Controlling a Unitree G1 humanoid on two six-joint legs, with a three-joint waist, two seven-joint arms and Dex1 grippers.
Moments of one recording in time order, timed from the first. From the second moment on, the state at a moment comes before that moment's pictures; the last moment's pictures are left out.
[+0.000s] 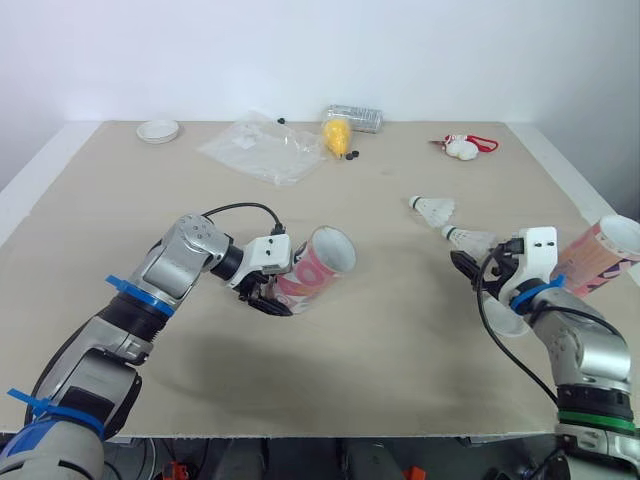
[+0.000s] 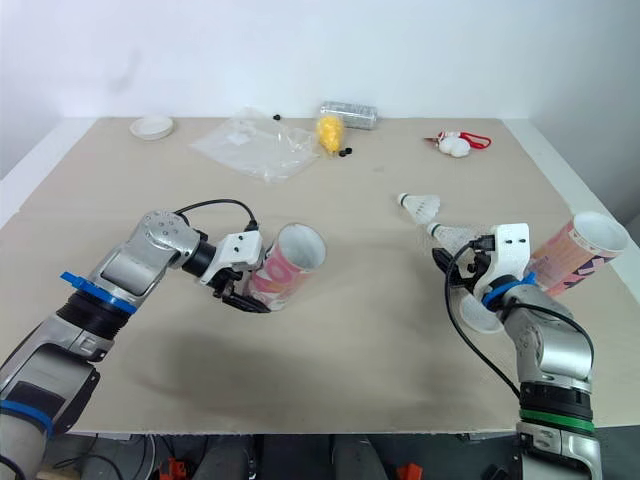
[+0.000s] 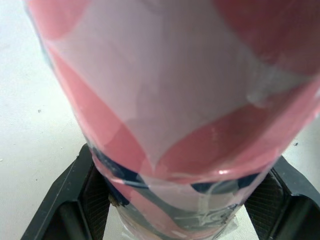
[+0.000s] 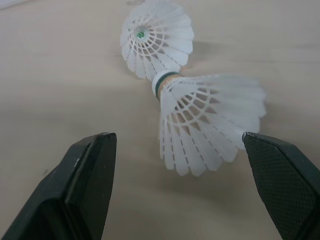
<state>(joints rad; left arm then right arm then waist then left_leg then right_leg) -0.83 0.58 -0.43 0.26 -0.02 0.35 -1.42 -0.36 -0.56 -0.32 0.16 0.37 0.53 0.46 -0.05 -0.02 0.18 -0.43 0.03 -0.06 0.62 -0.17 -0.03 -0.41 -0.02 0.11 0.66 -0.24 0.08</state>
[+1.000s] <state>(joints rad) -0.82 0.58 -0.42 0.23 -0.02 0.38 -1.42 -0.43 -0.56 -0.27 0.33 0.32 0.40 0.52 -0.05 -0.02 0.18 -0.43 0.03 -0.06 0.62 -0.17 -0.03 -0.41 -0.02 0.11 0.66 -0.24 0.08</state>
